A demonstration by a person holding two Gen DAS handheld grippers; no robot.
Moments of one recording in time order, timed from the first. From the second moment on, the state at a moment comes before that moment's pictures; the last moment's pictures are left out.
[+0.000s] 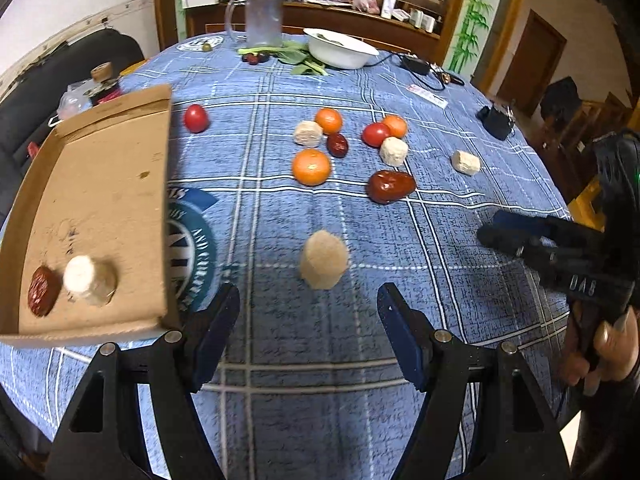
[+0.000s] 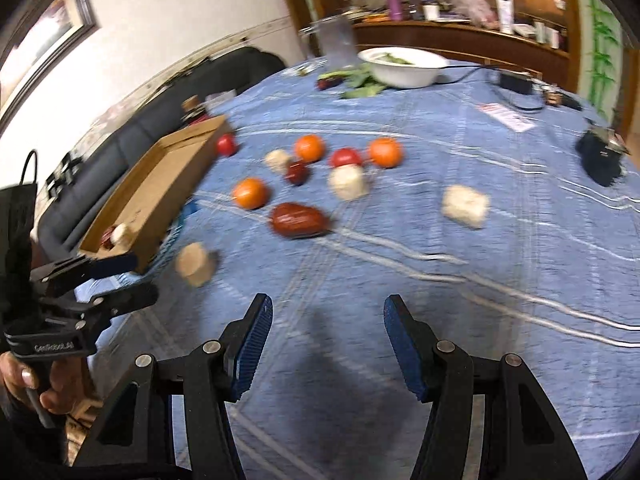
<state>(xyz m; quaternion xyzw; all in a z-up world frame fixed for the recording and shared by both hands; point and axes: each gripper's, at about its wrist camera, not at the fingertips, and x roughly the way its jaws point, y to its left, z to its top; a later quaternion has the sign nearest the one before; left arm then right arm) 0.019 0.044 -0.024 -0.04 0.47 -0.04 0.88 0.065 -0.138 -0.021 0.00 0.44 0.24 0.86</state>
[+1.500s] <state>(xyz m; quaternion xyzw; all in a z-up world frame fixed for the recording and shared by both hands) 0.010 0.085 -0.010 -0.05 0.43 0.01 0.90 0.061 -0.041 0.012 -0.07 0.41 0.28 0.87</state>
